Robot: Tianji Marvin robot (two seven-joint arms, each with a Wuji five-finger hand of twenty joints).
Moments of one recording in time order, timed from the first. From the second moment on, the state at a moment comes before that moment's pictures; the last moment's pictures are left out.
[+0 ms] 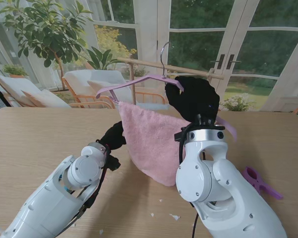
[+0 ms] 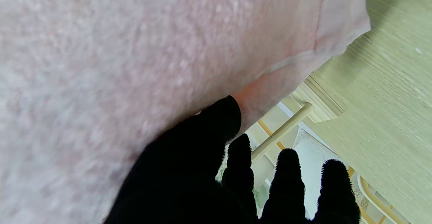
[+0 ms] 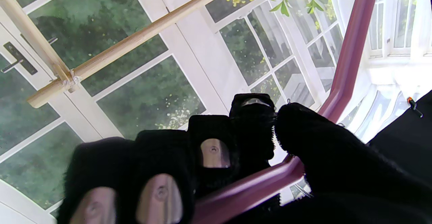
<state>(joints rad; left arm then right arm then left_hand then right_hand) 1.34 -1.18 -1.03 -1.55 0.24 0.21 0.00 -1.47 -1.20 1.03 -2.14 -0.86 0.59 -0.36 1.11 -0.32 0.54 -0.08 0.52 0.06 0.55 0.35 0.23 0.07 0.47 0.52 0.11 0.22 0.14 0.86 -0.11 0.33 0.26 1.04 0.35 -0.30 0.82 -0.06 1.06 -0.16 1.14 1.15 1.24 -0.03 1.42 1.11 1.27 0.02 1.67 0.88 1.13 0.14 1.89 0.78</state>
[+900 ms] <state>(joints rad) 1.46 -1.10 -1.14 -1.76 0.37 0.13 -0.17 -1.45 -1.19 1.04 -2.11 -0.89 0.65 -0.34 0.80 -0.56 0.88 -0.11 0.36 0.08 0.73 0.63 0.21 0.08 0.38 0.56 0.09 0.22 0.14 0.83 -0.12 0.33 0.26 1.02 0.35 -0.30 0.82 -0.06 1.06 -0.16 1.14 1.16 1.24 -0.03 1.42 1.11 1.27 0.02 1.68 0.88 1.14 0.14 1.89 0.78</state>
